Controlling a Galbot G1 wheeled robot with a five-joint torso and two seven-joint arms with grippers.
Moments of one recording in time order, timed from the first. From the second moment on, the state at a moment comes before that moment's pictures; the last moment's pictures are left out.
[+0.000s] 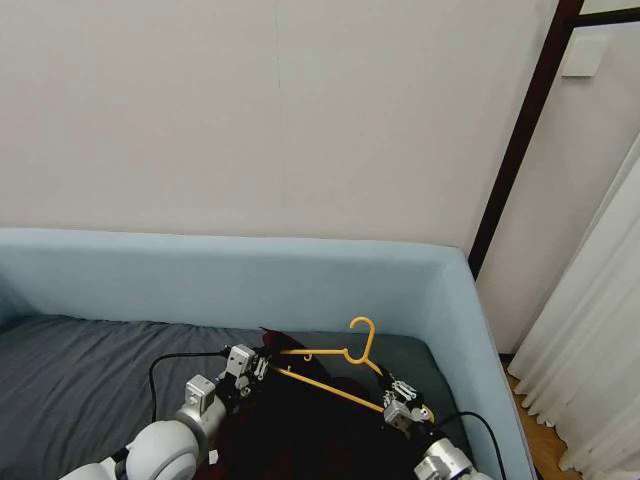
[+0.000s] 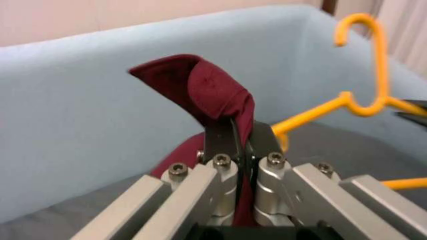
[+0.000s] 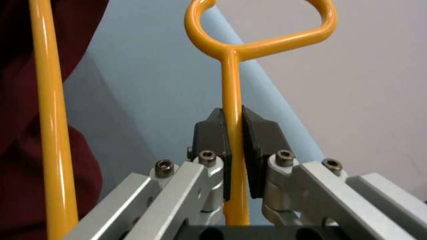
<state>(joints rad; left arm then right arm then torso) 0.94 -0.63 0.17 -1.97 -0.73 0.01 -0.24 -1.16 1.03 0.07 1.62 -0.49 0.19 0.24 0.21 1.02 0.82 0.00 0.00</state>
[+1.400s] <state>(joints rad) 0.73 -0.69 0.41 -1.93 -0.74 0.03 -0.25 -1.07 1.08 -0.01 1.62 -0.52 0.13 0.22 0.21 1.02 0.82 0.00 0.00</state>
